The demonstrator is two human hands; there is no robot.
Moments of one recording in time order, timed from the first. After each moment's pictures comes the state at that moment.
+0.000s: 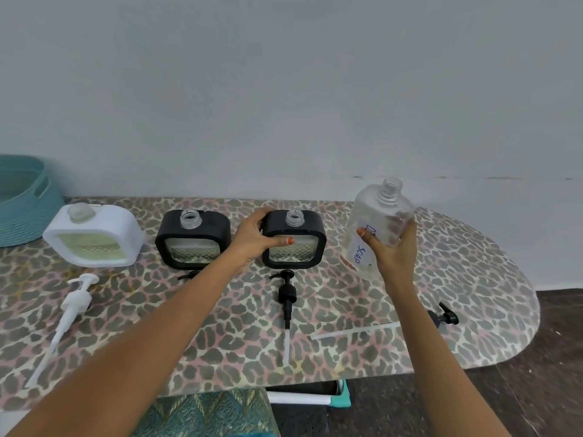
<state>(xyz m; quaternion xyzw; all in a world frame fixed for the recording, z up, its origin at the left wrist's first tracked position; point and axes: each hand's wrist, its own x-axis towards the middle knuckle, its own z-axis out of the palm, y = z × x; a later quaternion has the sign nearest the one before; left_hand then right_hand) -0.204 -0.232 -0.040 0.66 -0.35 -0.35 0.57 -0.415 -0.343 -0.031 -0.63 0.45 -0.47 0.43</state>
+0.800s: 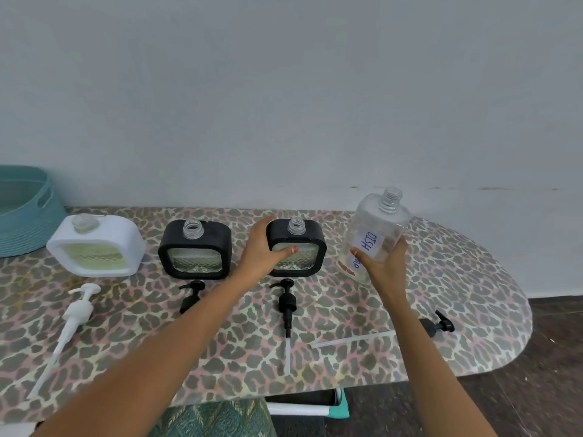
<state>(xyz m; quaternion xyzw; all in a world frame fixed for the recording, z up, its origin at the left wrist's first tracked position) -0.223 -0.231 -0.040 0.74 -0.40 -0.22 0.49 -0.415 -0.352 -0.052 -0.65 0.47 -0.43 0.41</state>
